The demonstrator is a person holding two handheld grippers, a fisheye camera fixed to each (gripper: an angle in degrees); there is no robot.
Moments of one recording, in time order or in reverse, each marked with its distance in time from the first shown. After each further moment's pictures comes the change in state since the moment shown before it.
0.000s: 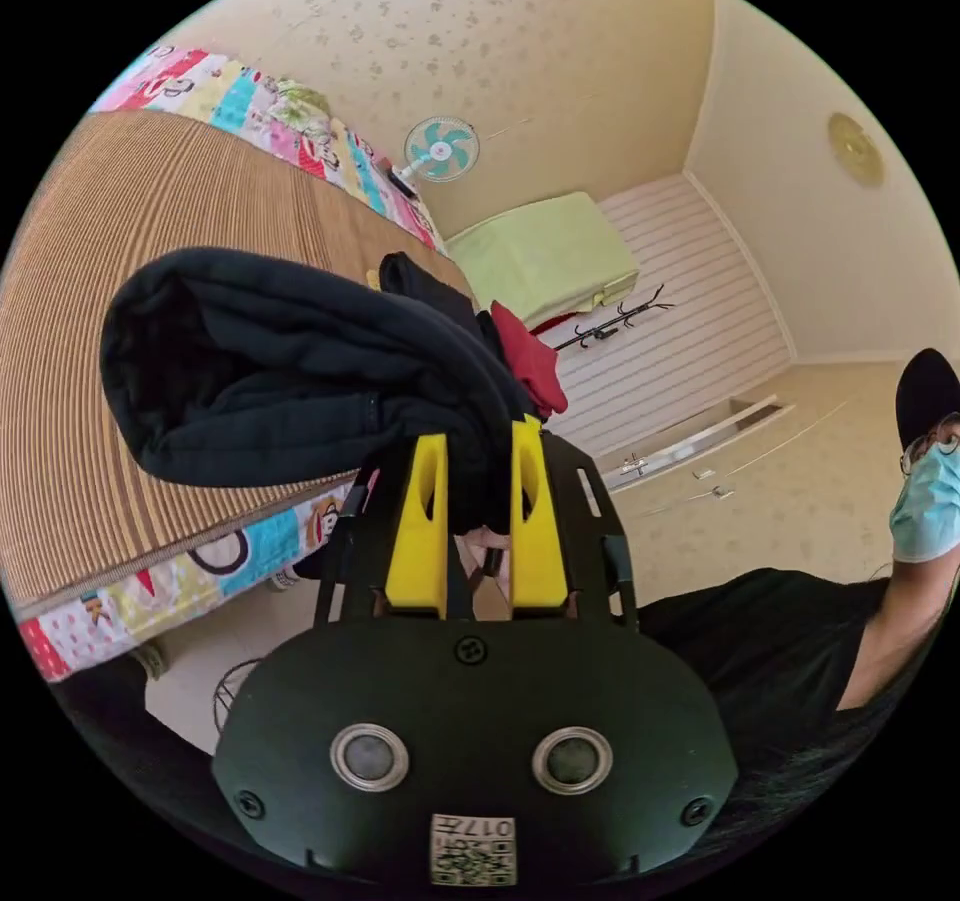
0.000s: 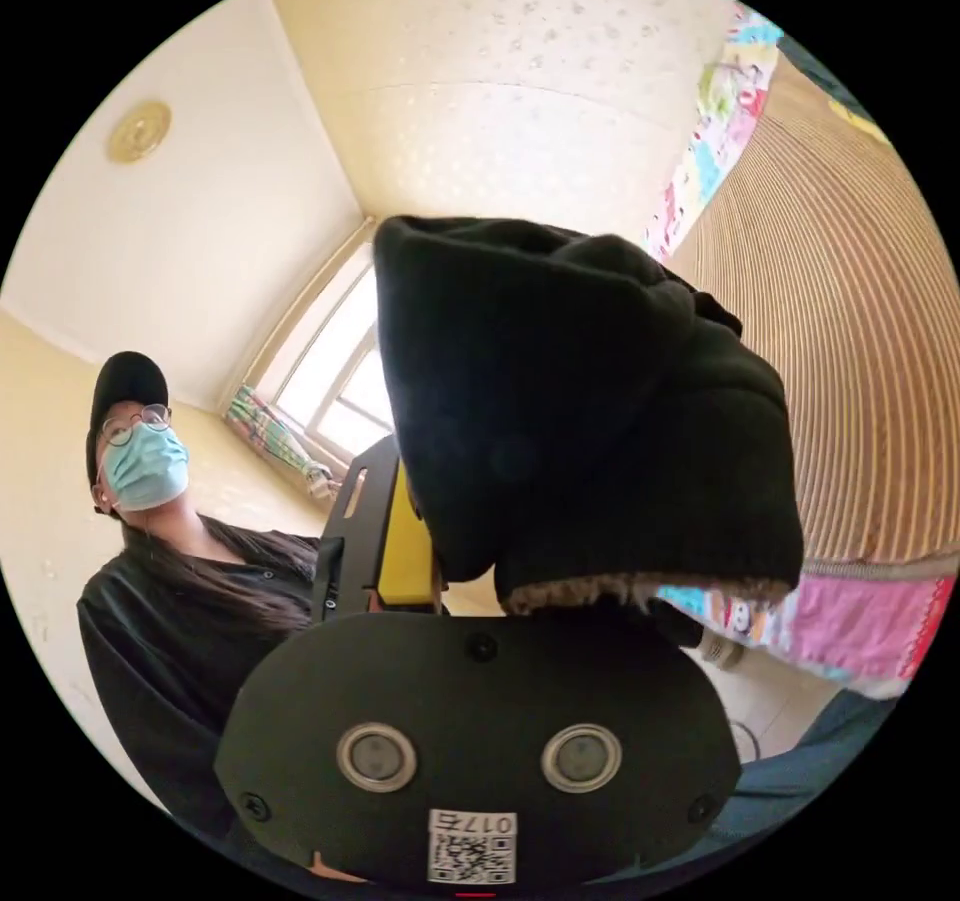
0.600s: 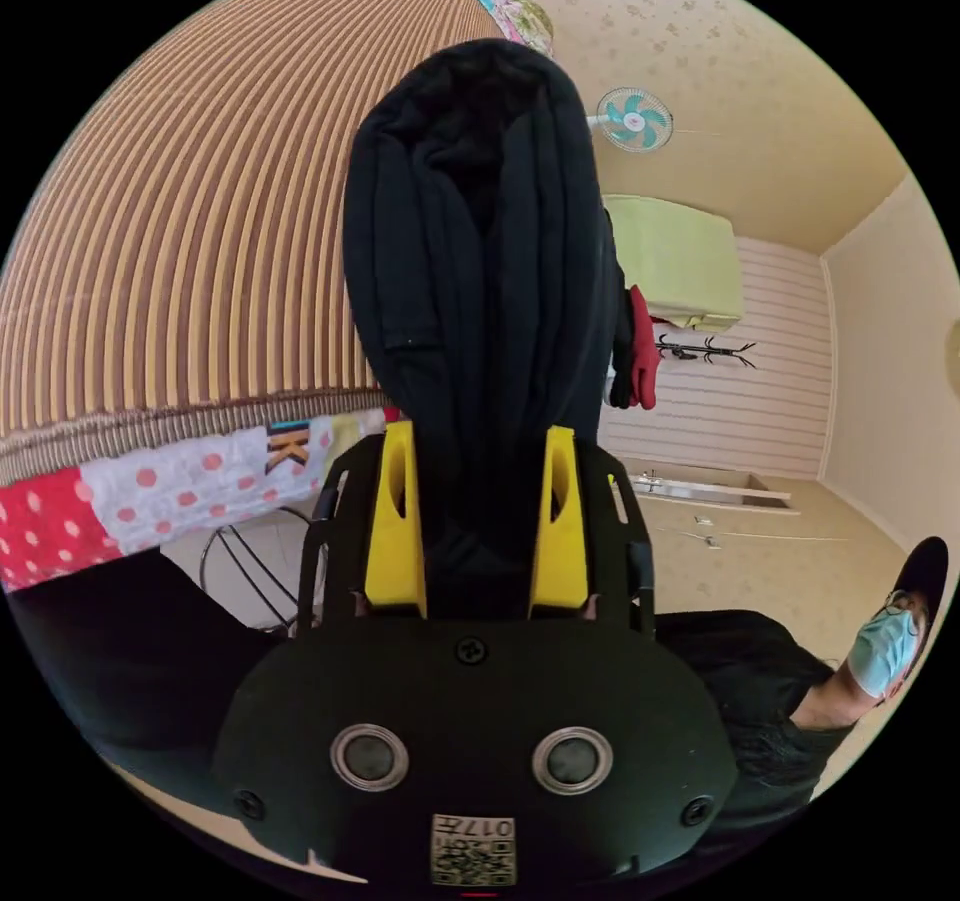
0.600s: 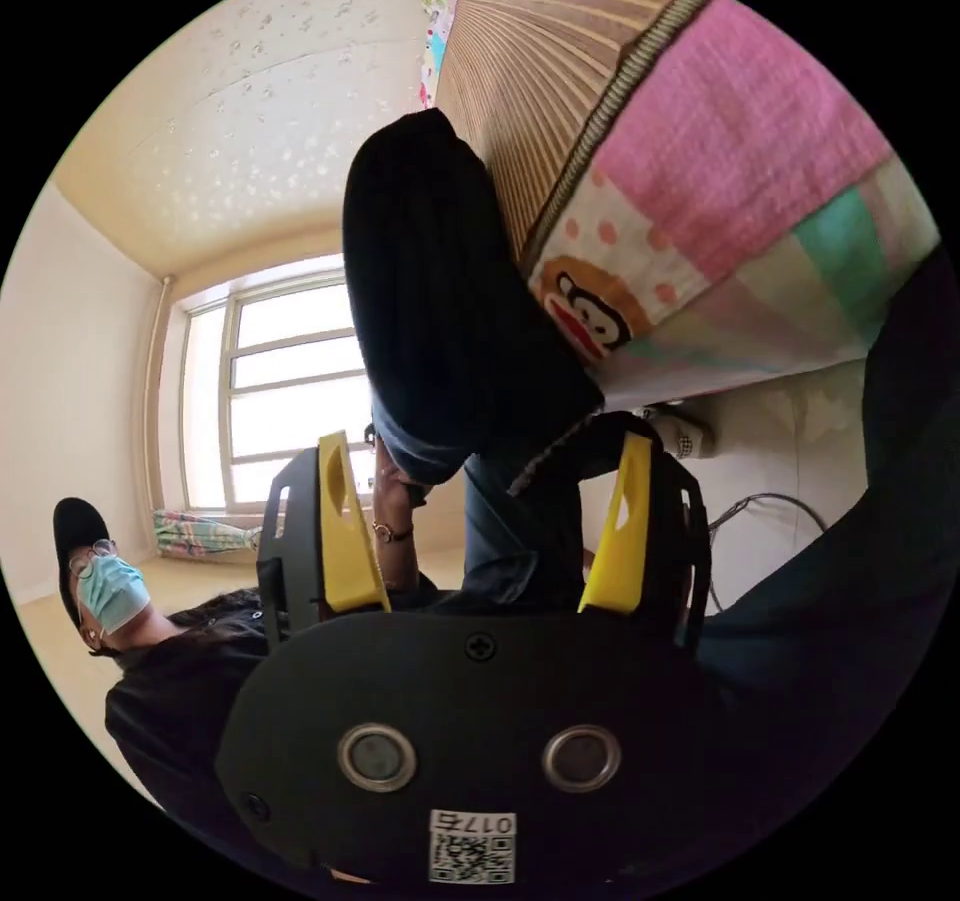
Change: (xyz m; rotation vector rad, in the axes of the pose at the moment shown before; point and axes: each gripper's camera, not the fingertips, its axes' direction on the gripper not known) left arm -0.169 0.091 -0.028 -0.212 0.009 -0.533; right arm 0.107 0.135 0.003 -0.167 0.246 0.585
